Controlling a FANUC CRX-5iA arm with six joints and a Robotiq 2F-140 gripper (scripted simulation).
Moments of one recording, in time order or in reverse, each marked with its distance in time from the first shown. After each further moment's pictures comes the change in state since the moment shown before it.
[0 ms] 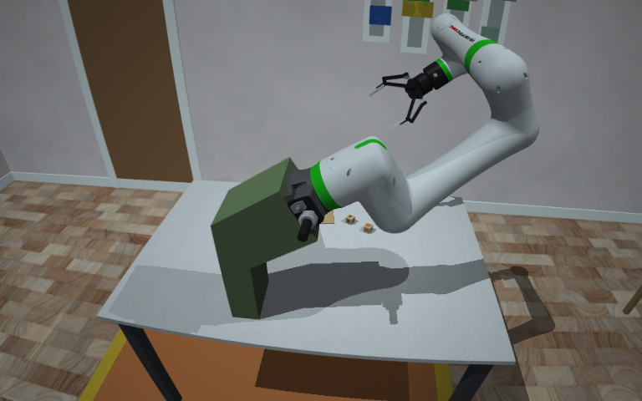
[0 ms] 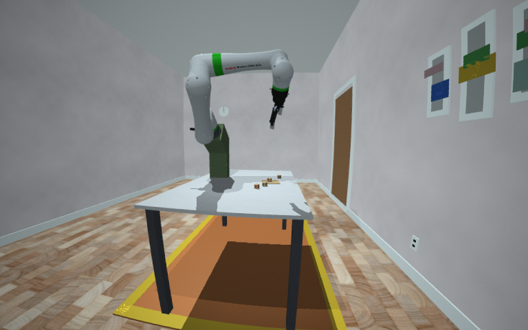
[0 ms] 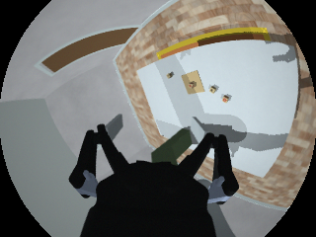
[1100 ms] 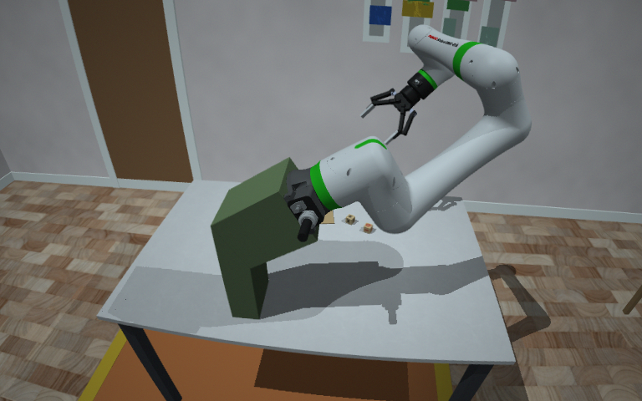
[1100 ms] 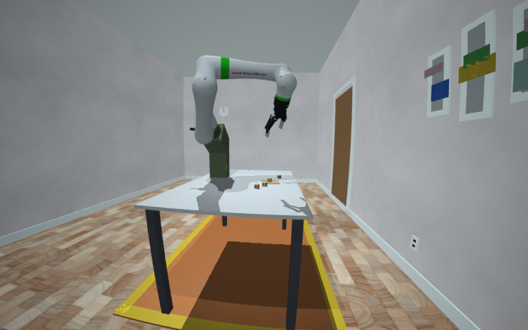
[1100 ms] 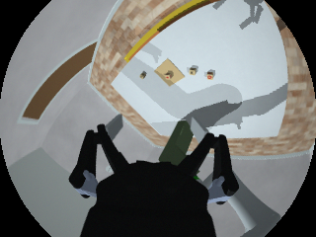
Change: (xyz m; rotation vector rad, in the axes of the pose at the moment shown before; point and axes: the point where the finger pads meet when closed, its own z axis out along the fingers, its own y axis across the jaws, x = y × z) arm 0.008 0.042 0.062 -0.183 -0.021 0.373
